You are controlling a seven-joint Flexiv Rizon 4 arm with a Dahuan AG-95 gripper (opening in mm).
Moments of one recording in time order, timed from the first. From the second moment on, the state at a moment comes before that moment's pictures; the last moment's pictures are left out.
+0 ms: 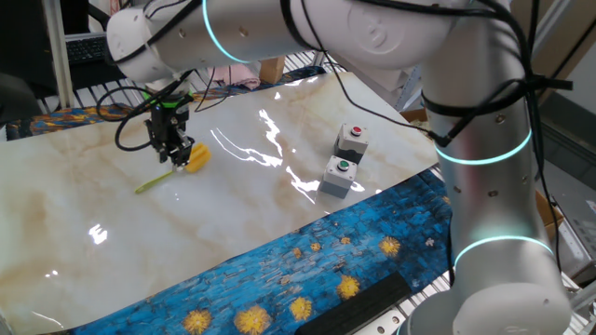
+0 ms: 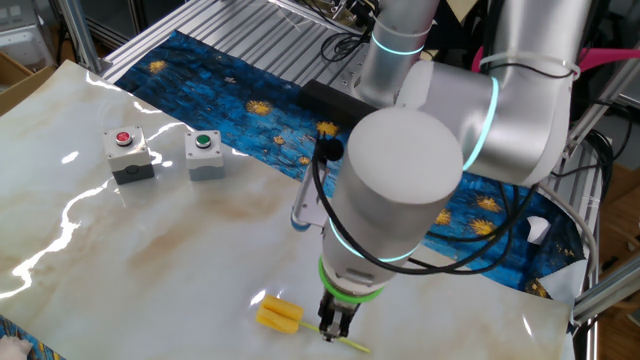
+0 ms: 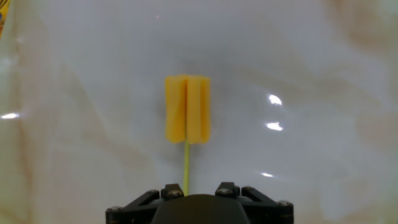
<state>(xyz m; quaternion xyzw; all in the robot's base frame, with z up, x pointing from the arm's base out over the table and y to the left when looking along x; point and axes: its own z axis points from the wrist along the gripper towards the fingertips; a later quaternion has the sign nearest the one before) 0.630 0.182 0.055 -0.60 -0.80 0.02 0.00</state>
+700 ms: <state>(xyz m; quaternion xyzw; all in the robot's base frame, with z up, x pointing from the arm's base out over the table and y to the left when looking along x) 0.631 0.181 0.049 -0.60 -0.80 0.01 0.00</state>
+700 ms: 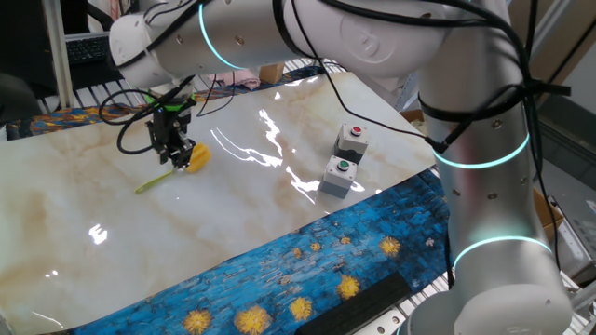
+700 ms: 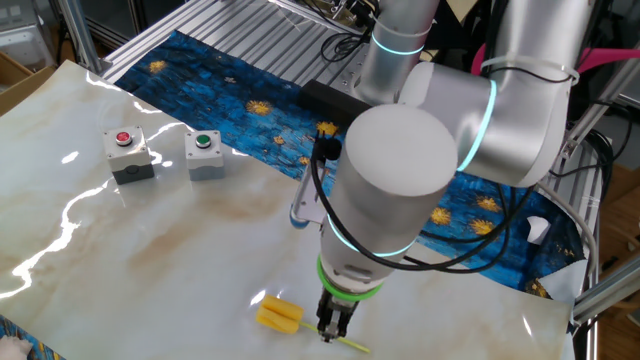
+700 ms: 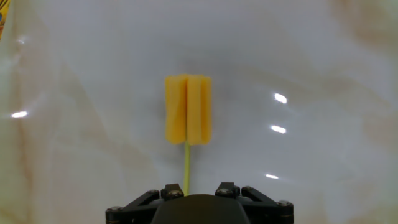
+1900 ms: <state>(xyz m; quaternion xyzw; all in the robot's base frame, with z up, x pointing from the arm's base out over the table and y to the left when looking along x) 0.630 0.180 0.051 -0.60 -0.80 0.03 0.01</state>
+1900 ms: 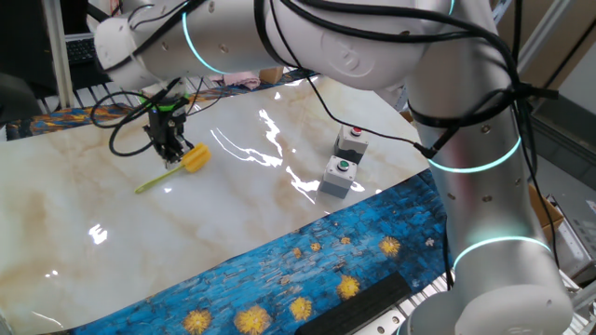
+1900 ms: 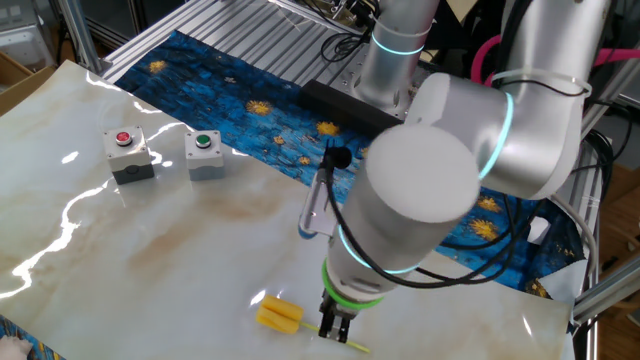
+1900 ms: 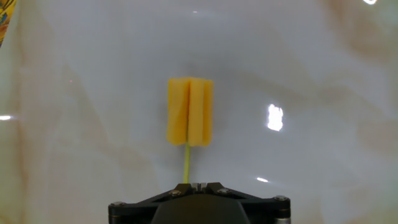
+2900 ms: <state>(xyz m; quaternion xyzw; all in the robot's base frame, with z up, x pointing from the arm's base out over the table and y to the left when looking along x) 0.630 0.181 0.050 -0.61 -0.79 0.01 0.05</state>
